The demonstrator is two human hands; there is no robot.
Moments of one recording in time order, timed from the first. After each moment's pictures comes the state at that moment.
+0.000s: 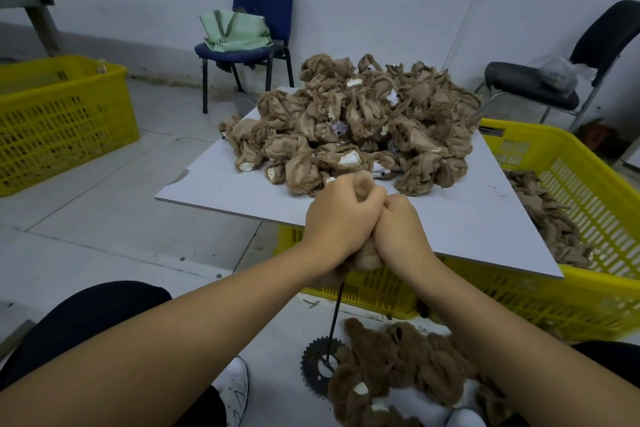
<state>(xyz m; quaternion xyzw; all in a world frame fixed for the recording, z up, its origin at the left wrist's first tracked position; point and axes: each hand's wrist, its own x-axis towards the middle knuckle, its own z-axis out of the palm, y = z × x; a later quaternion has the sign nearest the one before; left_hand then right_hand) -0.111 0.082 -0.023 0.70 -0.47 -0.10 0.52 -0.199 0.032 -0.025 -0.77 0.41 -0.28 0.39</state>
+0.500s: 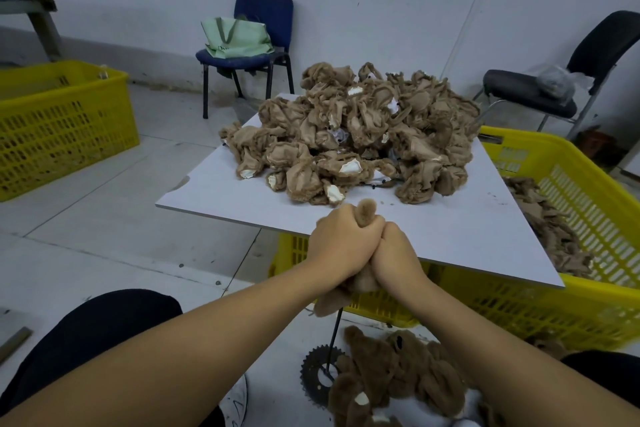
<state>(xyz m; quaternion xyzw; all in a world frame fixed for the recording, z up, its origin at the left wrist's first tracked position) -0.111 0.077 -0.047 0.78 -0.43 -0.15 0.43 -0.199 0.030 -0.050 -0.80 0.46 -0.18 0.33</state>
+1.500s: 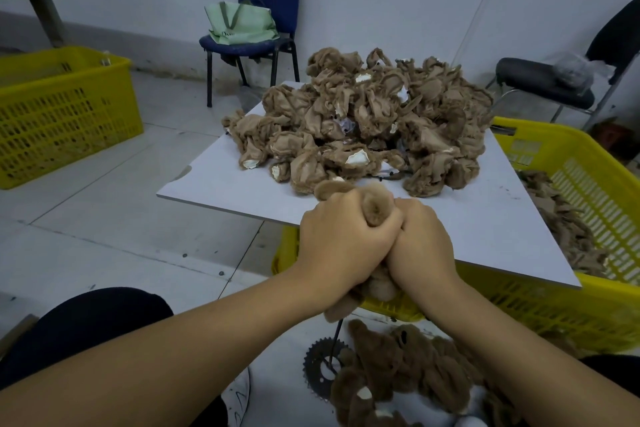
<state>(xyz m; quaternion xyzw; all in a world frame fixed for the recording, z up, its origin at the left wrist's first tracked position) -0.120 0.105 -0.028 0.73 -0.49 0.03 0.49 -0.211 0.046 -0.014 -0.84 0.40 -0.26 0.24</state>
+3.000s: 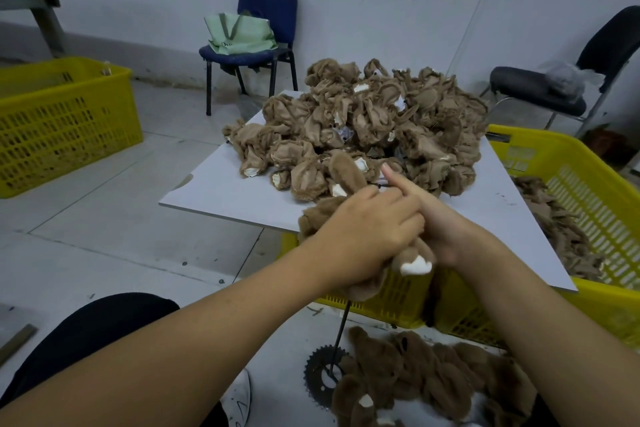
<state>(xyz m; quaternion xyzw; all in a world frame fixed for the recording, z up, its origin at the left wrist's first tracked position) -0.108 0.091 -0.010 0.51 -0.78 0.29 0.22 -0.205 -0.013 0.004 -0.49 0.22 -0.06 0.84</state>
